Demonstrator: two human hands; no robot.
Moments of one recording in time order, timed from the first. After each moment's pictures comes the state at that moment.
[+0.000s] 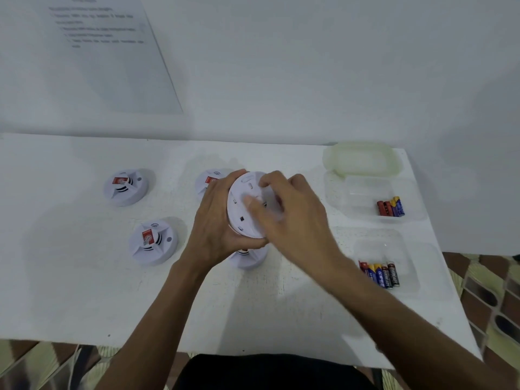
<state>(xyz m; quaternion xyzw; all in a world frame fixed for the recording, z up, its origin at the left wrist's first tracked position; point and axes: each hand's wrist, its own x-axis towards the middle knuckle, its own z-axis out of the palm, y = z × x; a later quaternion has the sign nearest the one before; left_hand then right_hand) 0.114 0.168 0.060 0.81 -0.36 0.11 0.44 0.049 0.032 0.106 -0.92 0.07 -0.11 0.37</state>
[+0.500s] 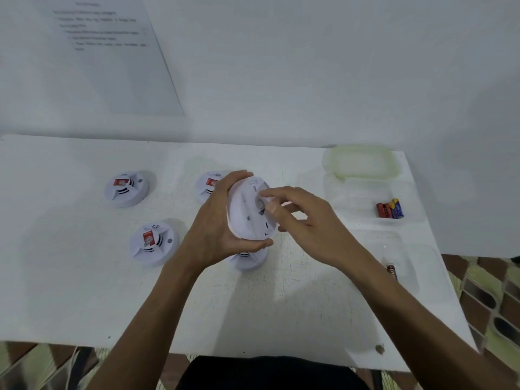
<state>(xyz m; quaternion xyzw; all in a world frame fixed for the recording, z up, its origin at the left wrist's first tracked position) 0.120 0.179 0.059 0.81 -0.35 0.02 0.47 0.042 -0.001 0.098 -0.84 0.00 0.02 0.54</state>
